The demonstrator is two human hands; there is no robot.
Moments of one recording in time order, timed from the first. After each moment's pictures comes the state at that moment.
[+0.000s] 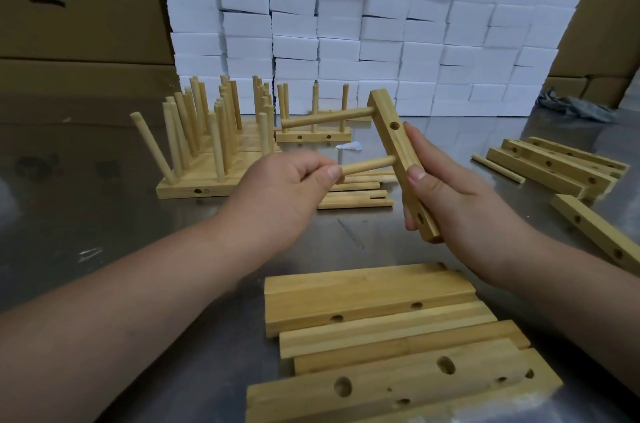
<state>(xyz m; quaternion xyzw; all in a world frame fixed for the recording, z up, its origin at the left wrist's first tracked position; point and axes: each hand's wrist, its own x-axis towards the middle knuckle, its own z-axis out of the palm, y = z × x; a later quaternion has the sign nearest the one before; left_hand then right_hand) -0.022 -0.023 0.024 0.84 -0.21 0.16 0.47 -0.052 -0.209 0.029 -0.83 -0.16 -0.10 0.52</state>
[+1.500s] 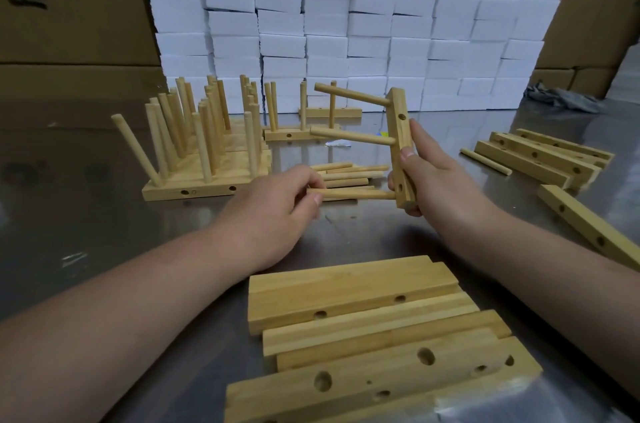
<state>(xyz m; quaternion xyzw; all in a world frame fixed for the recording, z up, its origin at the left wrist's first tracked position) -0.005 -0.021 0.003 0.91 -0.24 0.14 0.31 -0.013 -0.218 0.015 -0.80 -0.03 -0.13 0.58</state>
